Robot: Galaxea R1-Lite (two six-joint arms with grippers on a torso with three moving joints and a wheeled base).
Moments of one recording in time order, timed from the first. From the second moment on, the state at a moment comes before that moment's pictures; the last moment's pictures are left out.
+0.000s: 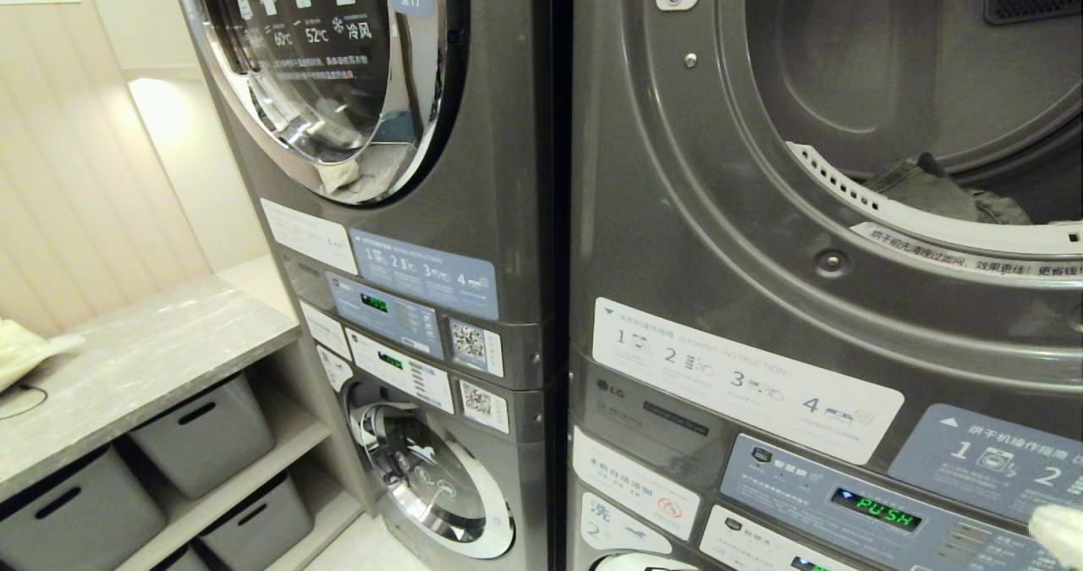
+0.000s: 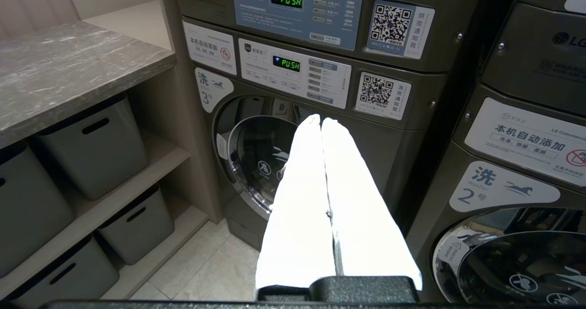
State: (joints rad) left arm 0.00 0.00 0.00 0.00 0.00 0.00; right arm 0.06 0.61 -0.38 0.04 0.44 -0.39
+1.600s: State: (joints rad) left arm 0.00 0.00 0.00 0.00 0.00 0.01; right arm -0.02 0.08 -0.03 0.06 0.01 -0.05
